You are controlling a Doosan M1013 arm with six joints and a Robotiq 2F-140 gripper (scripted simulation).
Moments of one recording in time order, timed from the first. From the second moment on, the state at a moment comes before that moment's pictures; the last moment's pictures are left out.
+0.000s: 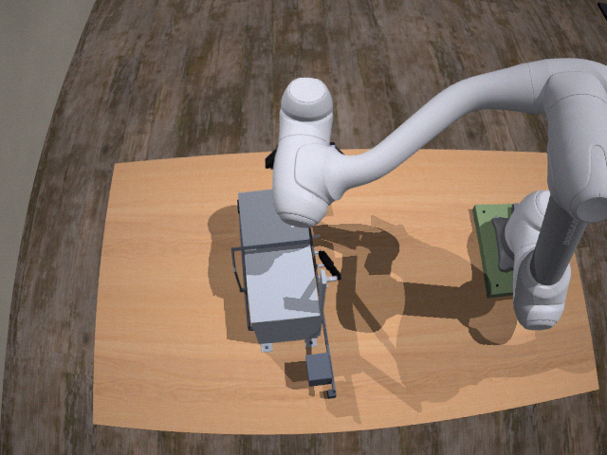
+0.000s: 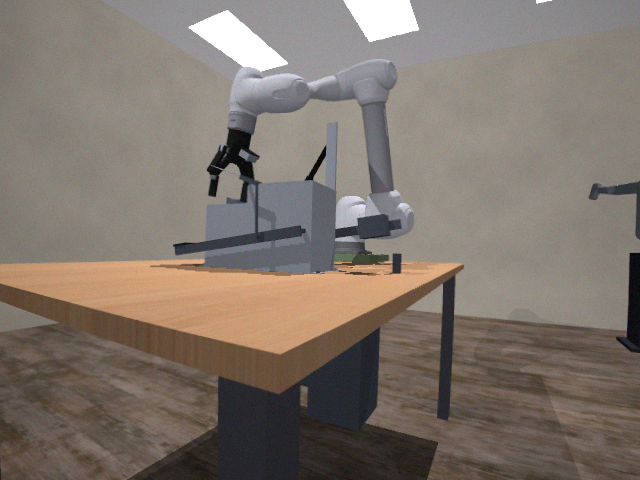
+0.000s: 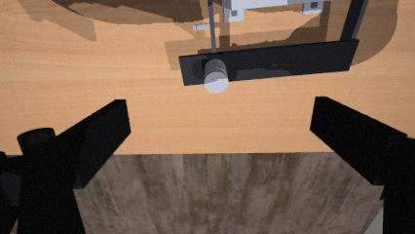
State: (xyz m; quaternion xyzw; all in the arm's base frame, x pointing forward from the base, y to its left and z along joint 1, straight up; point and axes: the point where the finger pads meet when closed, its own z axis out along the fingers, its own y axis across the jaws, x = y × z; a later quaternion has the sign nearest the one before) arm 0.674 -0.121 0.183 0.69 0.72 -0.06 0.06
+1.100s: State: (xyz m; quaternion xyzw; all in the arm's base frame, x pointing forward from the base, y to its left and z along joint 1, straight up) arm 0.674 -0.121 0.283 0.69 0.72 -0.06 0.06
